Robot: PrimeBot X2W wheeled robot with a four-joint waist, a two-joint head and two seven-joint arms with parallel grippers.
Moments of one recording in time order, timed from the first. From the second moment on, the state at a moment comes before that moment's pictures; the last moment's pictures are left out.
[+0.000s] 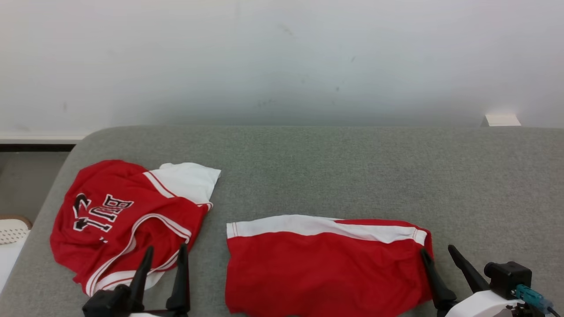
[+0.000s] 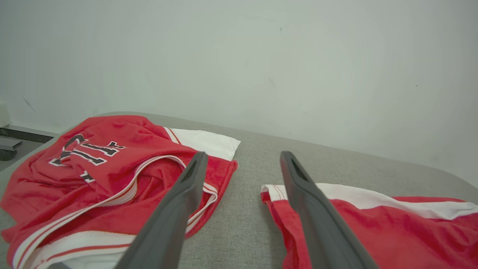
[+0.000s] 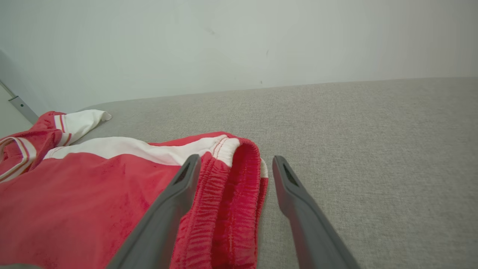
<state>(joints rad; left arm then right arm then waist) -0.01 0.06 -0.05 0.16 -0.25 -0.07 -0.26 -0.18 -0.18 0.28 0.41 0.52 0.13 -0.15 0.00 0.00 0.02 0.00</state>
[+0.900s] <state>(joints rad) -0.02 0.05 -0.03 0.20 -0.26 -0.09 -0.26 -0.30 -0.11 0.20 0.74 0.65 0.13 0.07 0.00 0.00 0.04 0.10</state>
